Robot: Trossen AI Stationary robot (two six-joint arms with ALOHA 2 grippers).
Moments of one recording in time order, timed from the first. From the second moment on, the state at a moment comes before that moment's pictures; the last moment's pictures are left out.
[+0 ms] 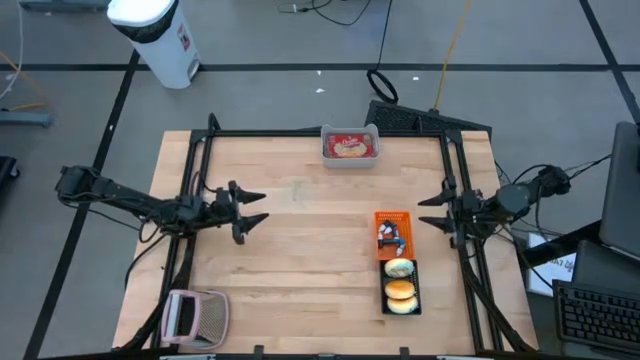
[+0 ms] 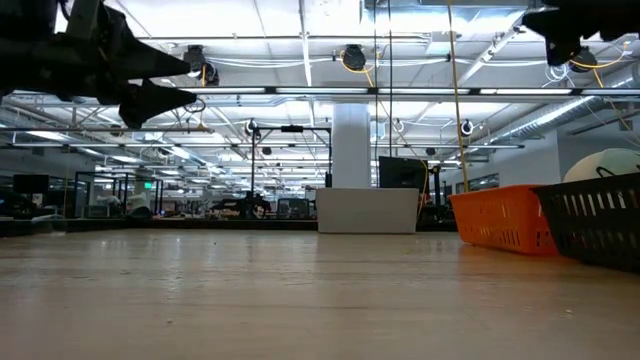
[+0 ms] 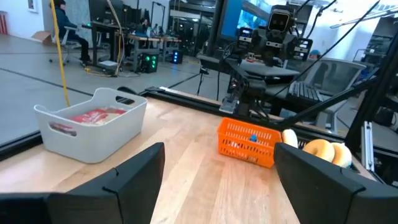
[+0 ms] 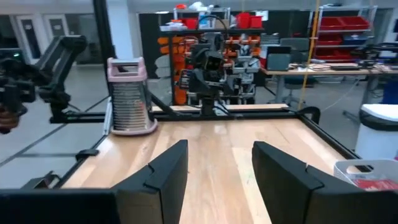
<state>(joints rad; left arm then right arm) -0.19 0.73 0.07 0.71 -0.40 -0.18 0.48 0.14 0.37 -0.22 0.47 0.04</state>
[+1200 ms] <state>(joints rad) -0.19 0.73 0.06 0.71 -0.32 -0.15 -0.11 0.00 0.02 0.12 0.13 0.05</state>
